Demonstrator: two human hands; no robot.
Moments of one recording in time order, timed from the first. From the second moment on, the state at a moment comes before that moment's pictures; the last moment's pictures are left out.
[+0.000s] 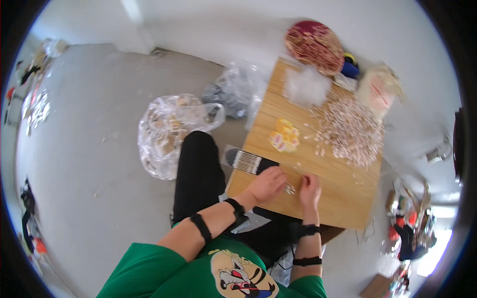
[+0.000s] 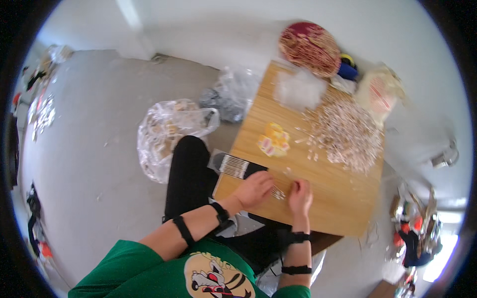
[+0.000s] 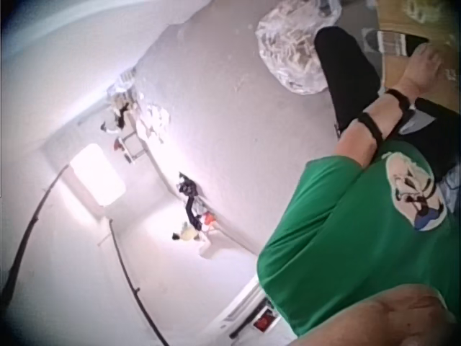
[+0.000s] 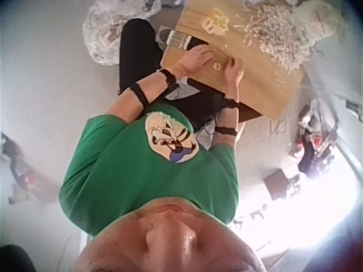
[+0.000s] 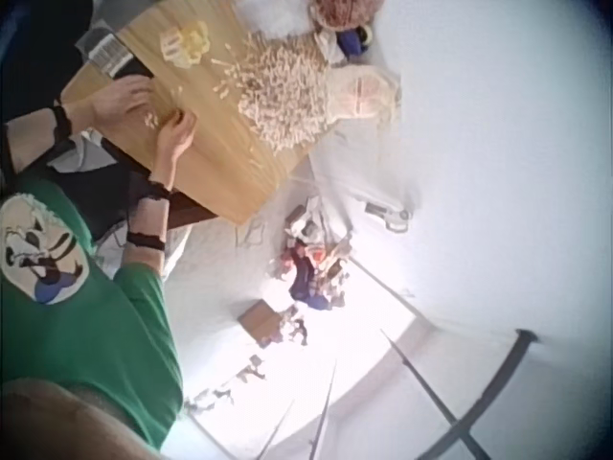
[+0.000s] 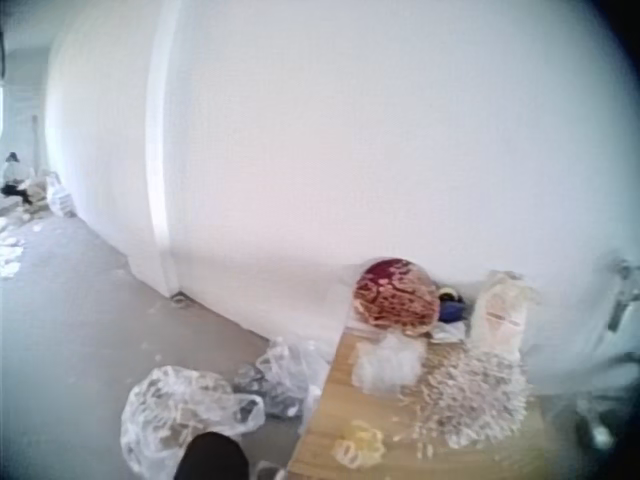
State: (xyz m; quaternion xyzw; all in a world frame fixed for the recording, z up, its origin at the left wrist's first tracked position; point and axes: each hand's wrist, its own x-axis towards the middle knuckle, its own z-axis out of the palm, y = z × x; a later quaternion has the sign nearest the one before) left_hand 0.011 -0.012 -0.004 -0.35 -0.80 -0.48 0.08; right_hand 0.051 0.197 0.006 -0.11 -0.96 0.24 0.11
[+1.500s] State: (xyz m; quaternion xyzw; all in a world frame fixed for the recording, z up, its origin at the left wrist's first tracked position) left_hand -0.085 -0.408 -0.260 0.14 -0.97 -0.10 -0.17; right_hand 0.064 0.156 0.003 -0.22 -0.95 0.13 0.19
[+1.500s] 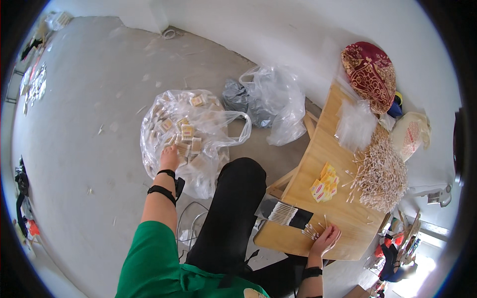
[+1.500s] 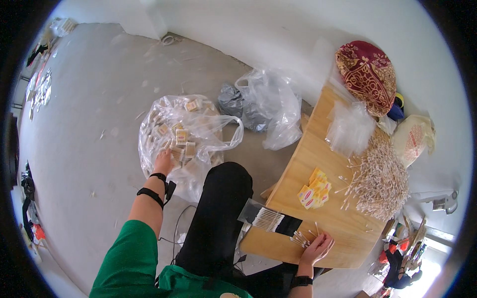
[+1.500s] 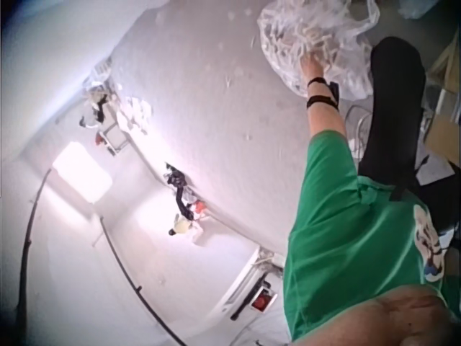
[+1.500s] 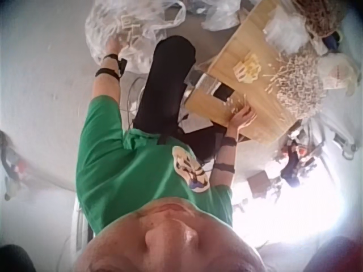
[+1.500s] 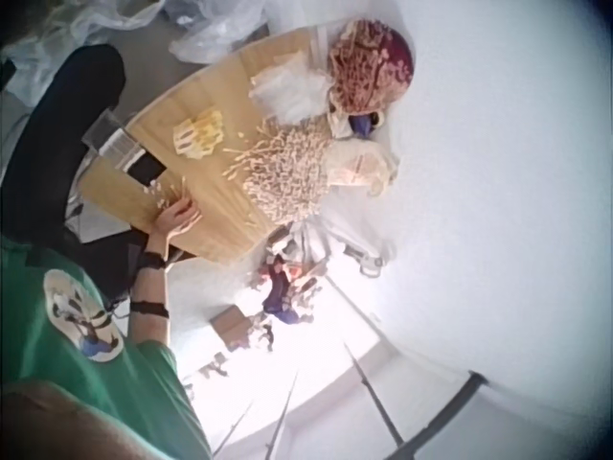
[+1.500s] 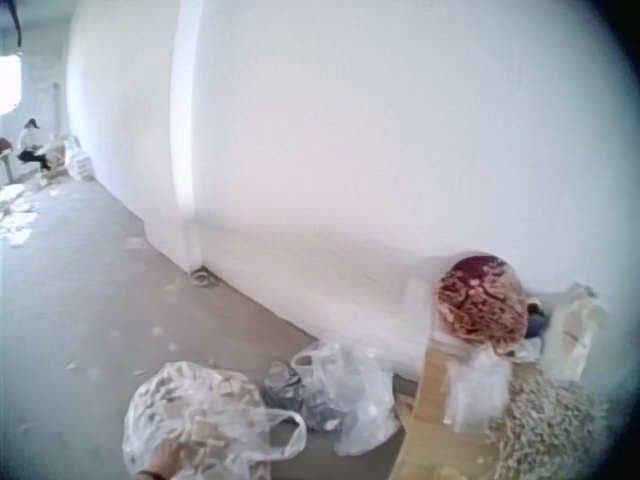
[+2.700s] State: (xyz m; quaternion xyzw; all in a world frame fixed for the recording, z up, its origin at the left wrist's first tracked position) left_hand -0.061 -0.372 -0.238 0.24 -0.92 -0.31 0.07; right_hand 0.066 0.161 0.002 -0.27 -0.94 0.14 0.17
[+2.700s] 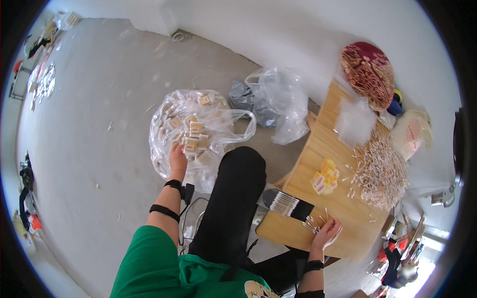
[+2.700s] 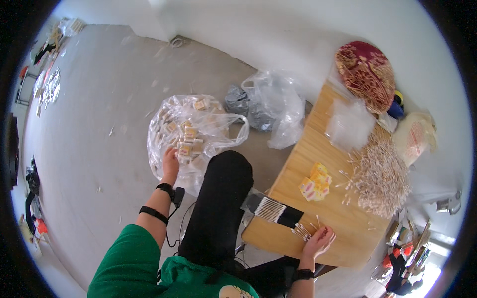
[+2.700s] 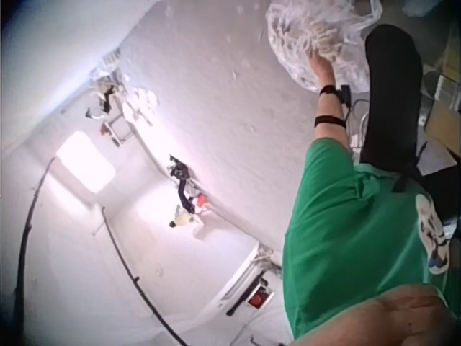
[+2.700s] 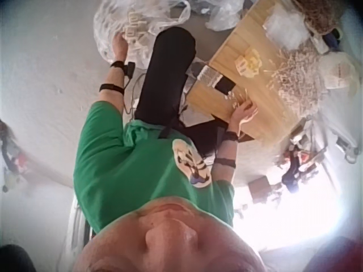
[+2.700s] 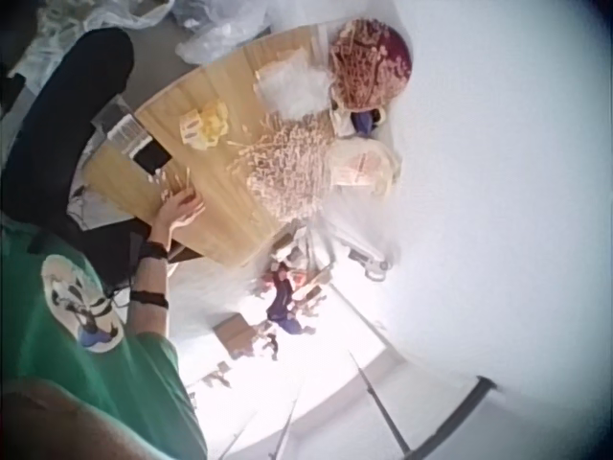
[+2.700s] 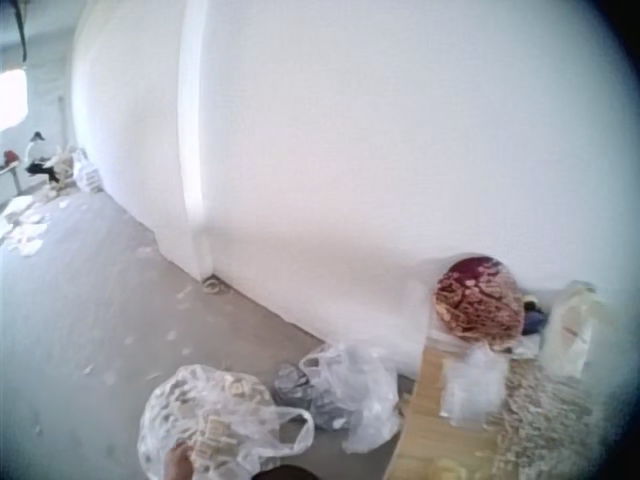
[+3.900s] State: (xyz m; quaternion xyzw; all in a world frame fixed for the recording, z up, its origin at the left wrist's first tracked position) left_hand 0.014 0.011 0.007 -0.25 -0.82 -0.52 0.00; right_hand 0.071 0.164 0.022 -0.08 -0.91 0.33 0.24
